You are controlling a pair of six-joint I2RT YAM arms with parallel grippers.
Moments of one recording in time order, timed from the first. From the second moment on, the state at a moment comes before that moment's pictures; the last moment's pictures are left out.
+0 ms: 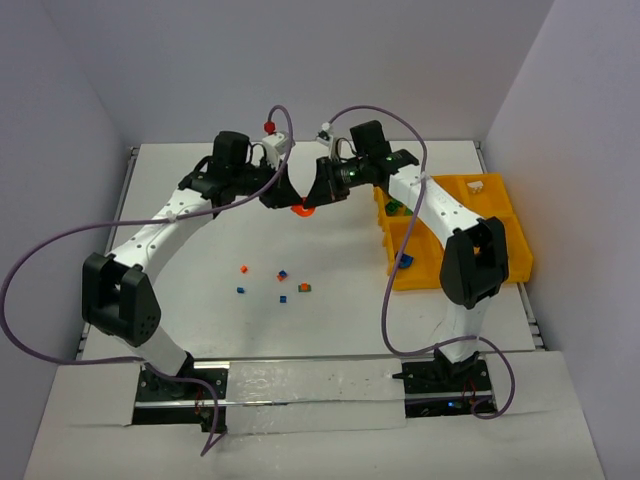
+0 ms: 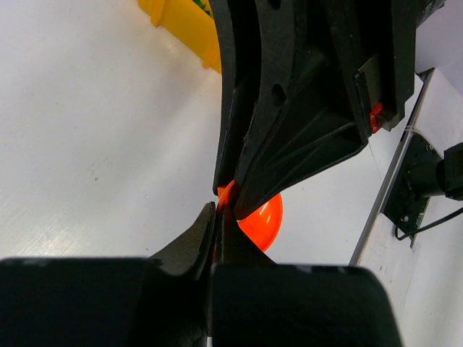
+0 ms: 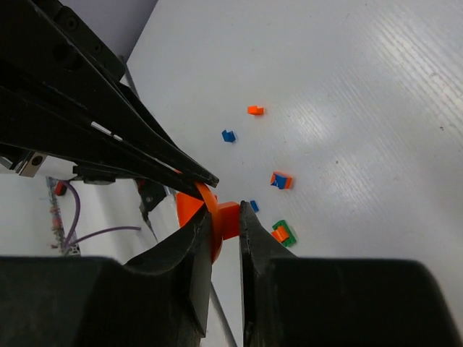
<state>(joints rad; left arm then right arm) -0.45 1.62 1.42 -0.38 0.66 -0.05 0.44 1.85 1.66 -0.56 -0.85 0.21</state>
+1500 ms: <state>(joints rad) -0.37 1.56 1.38 -0.46 0.47 0.08 -0.34 1.63 1.37 -1.00 -0.26 -0.67</state>
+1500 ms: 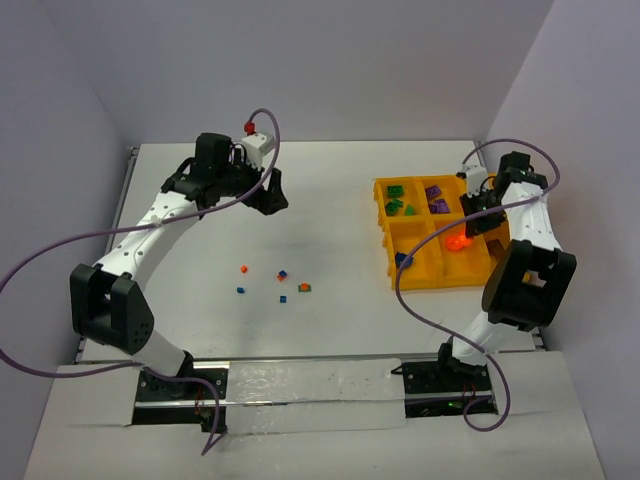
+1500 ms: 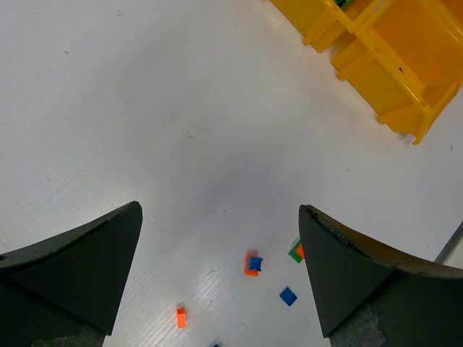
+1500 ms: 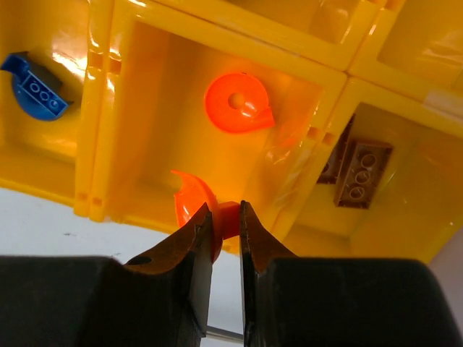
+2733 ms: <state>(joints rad) -0.25 1.49 1.05 -0.53 0.40 0.29 0.05 1.56 1.53 -0.94 -0.40 -0.45</state>
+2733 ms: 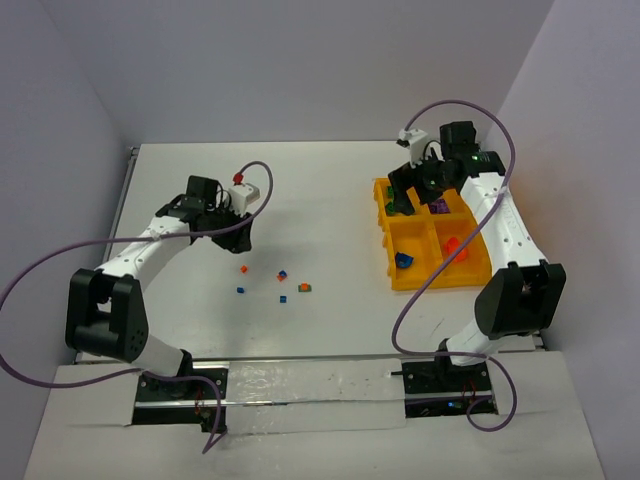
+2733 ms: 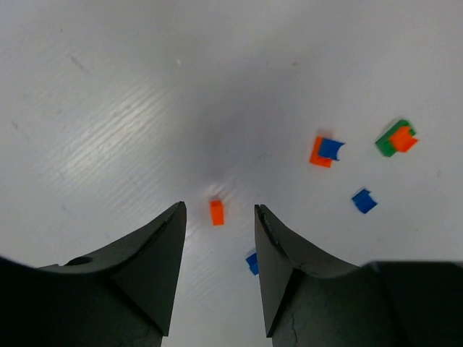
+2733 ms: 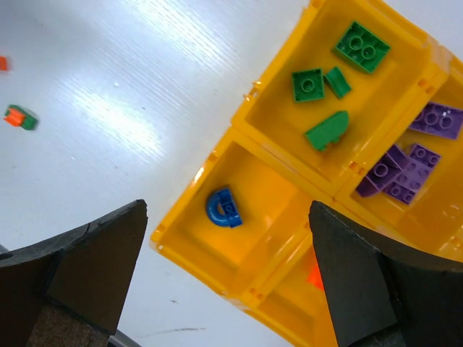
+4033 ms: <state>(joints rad) -0.32 1.67 0.96 -0.50 0.19 0.25 0.06 1.58 1.55 -0.93 -0.41 -0.39</state>
